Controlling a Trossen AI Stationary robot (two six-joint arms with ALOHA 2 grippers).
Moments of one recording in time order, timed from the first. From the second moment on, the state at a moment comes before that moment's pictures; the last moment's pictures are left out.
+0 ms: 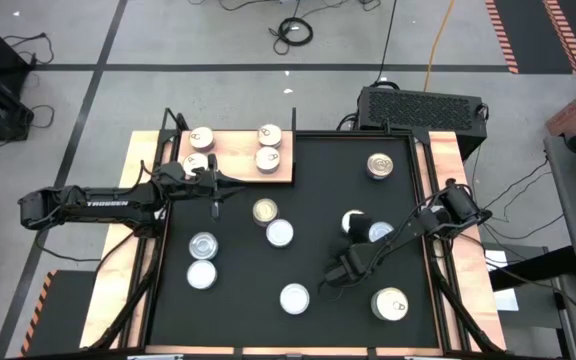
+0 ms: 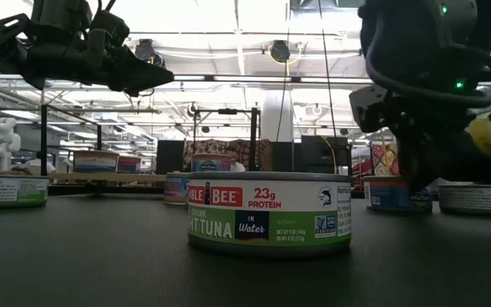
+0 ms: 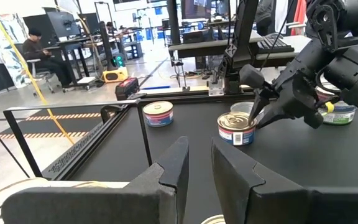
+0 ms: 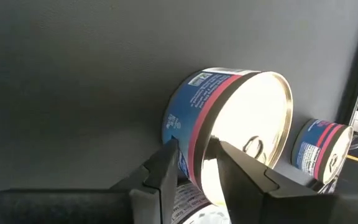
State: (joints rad) left arm 0.35 0.87 0.23 0.61 0.26 0.14; right arm 0.43 1.91 1.16 -1.13 0.52 0.62
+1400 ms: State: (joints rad) left arm 0.38 0.87 0.23 0.56 0.17 0.17; right arm 0.40 1.92 1.51 -1.16 0.74 0.39
